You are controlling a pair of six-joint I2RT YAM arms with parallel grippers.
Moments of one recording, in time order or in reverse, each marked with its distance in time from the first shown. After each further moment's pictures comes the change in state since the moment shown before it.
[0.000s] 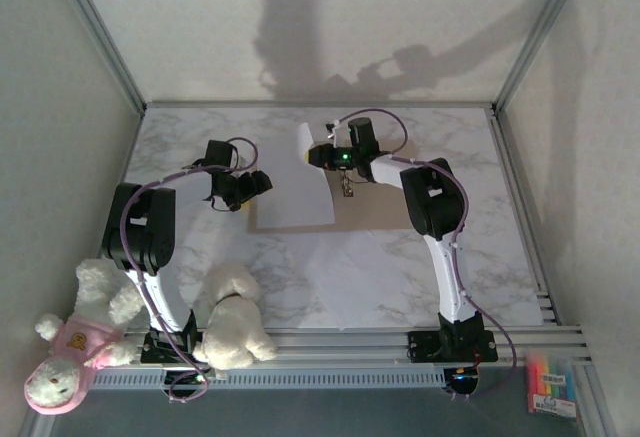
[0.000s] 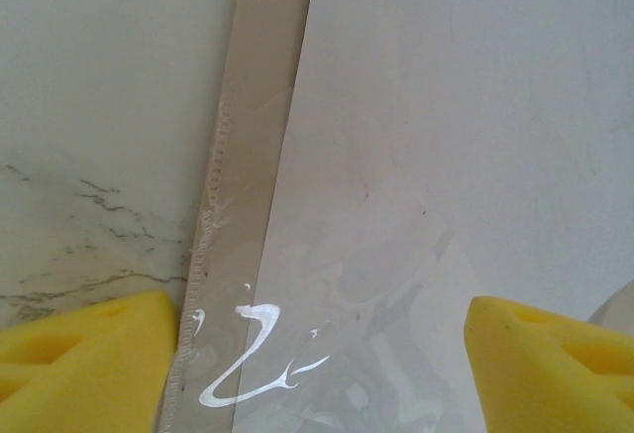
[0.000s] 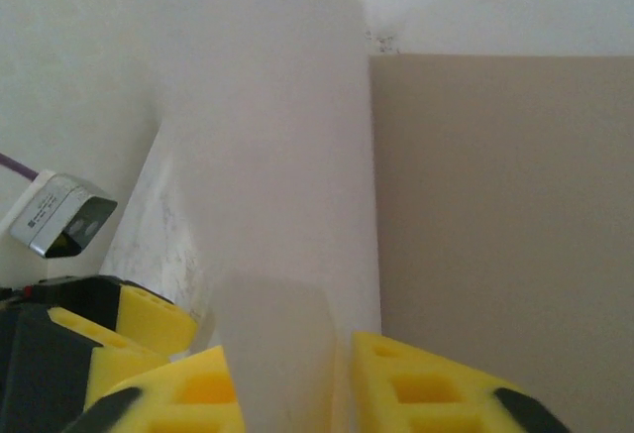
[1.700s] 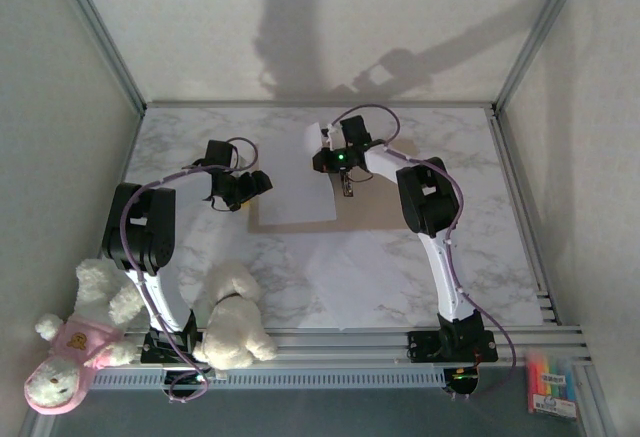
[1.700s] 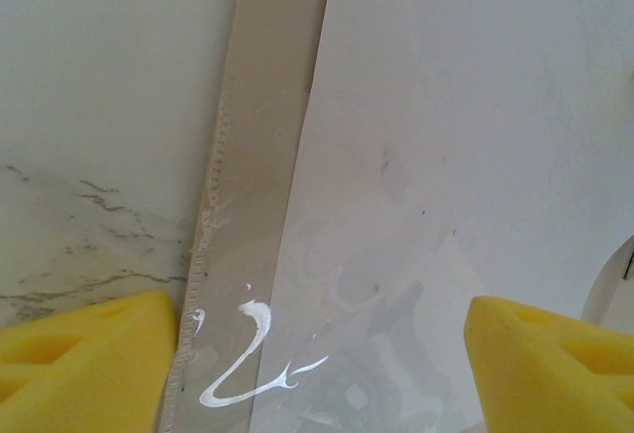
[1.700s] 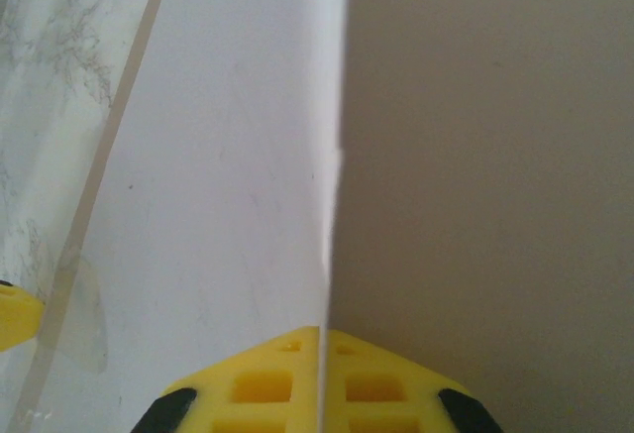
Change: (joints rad) left arm 0.000 0.000 0.000 0.000 0.000 0.001; right arm 0.012 0.066 0.174 -0.387 0.175 -0.193
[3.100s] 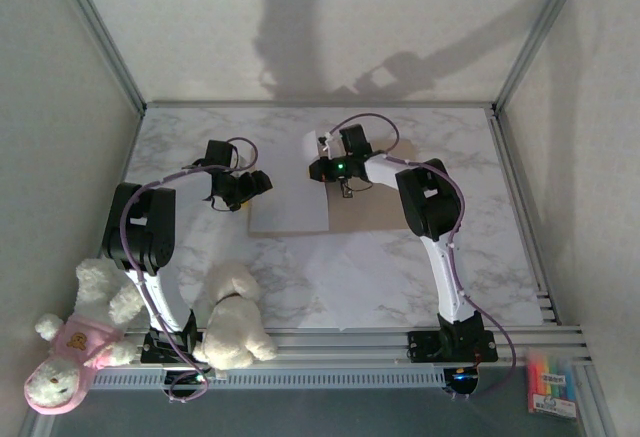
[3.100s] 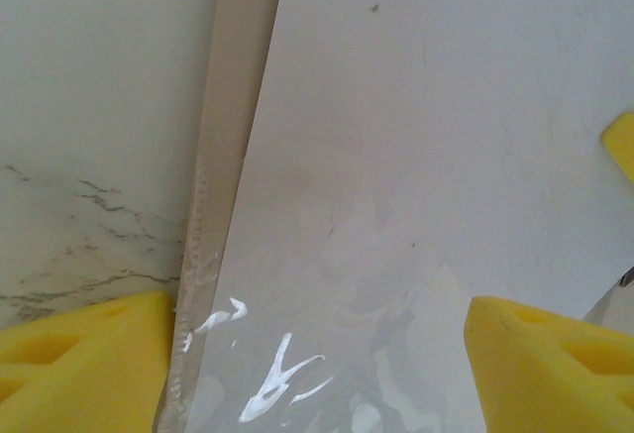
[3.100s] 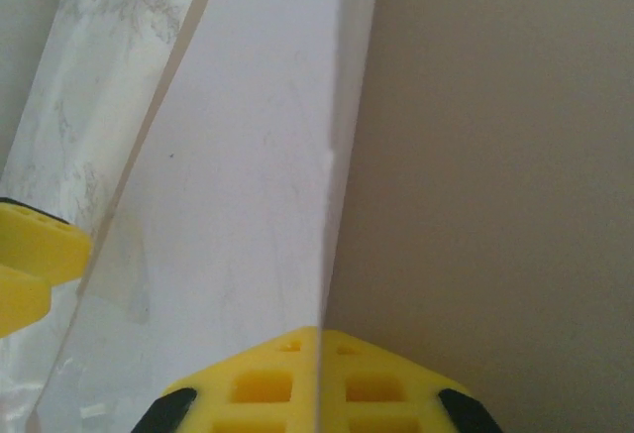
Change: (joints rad) left arm 0.000 0.000 0.000 0.000 0.001 0.000; right arm 0.021 -0.053 -0.126 0.095 -0.089 -0.026
